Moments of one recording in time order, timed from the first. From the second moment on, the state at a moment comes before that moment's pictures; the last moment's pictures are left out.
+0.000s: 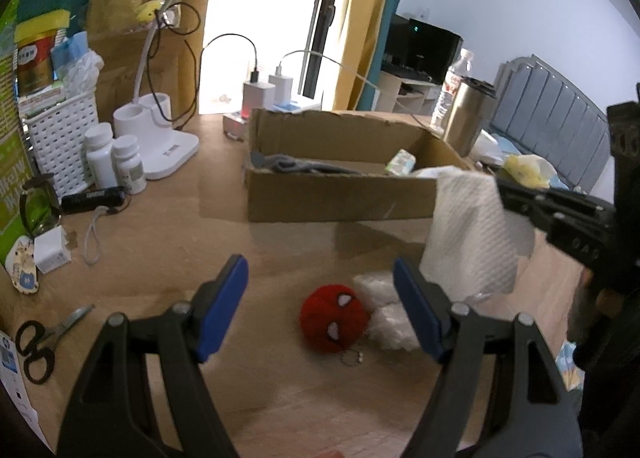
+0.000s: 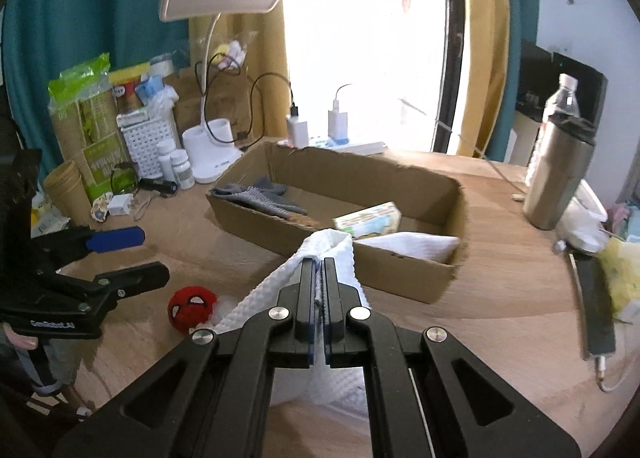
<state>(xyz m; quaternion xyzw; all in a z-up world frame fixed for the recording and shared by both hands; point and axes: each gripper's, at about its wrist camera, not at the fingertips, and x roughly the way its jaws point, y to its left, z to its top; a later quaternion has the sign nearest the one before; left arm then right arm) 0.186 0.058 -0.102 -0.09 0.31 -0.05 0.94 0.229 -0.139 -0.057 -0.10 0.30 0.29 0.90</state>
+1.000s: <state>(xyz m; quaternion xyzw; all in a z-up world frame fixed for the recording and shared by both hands) 0.207 -0.019 -0.122 0.02 0.35 -0.11 0.93 0.222 -0.244 -0.090 -0.02 0.33 0.25 0.91</state>
